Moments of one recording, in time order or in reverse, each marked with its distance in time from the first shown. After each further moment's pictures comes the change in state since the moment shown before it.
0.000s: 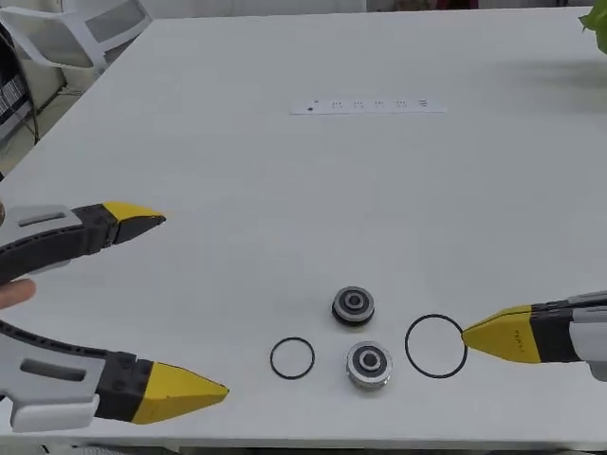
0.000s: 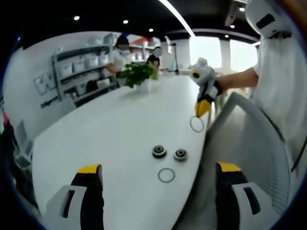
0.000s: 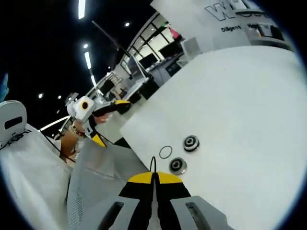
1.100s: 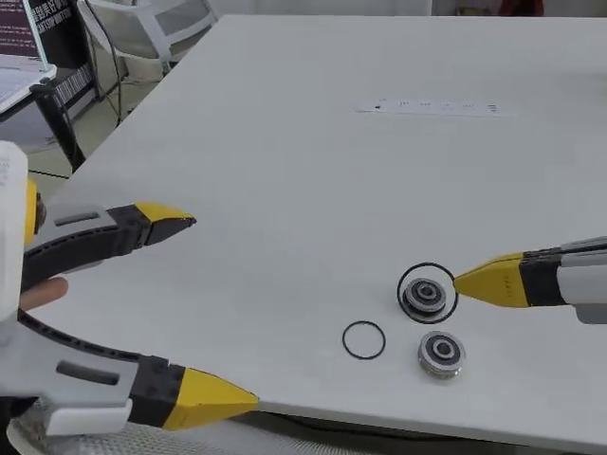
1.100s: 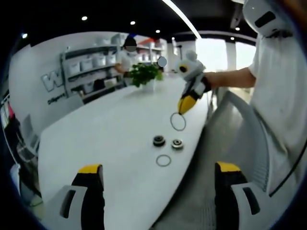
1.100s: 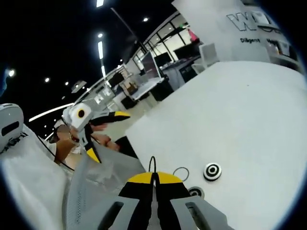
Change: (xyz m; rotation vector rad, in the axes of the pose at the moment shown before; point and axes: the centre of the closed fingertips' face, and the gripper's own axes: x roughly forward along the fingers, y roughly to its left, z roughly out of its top) left arm -0.051 -0.009 -0.024 -0.026 -0.012 0.053; right arm 0.062 0.026 0.040 -0.135 0.018 0.026
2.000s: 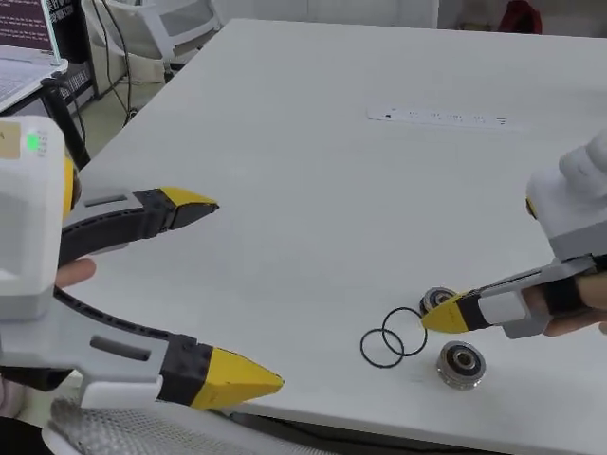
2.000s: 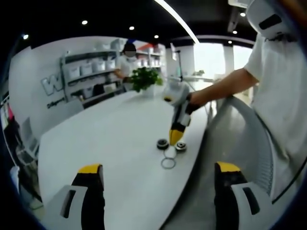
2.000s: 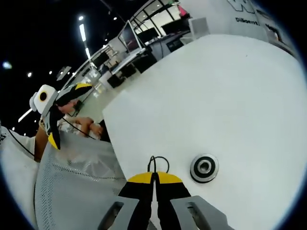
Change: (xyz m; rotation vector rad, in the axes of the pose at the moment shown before) left arm -0.003 0.016 0.000 0.011 -0.050 -0.014; right arm 0.066 -0.053 -0.042 0.061 0.238 -0.094
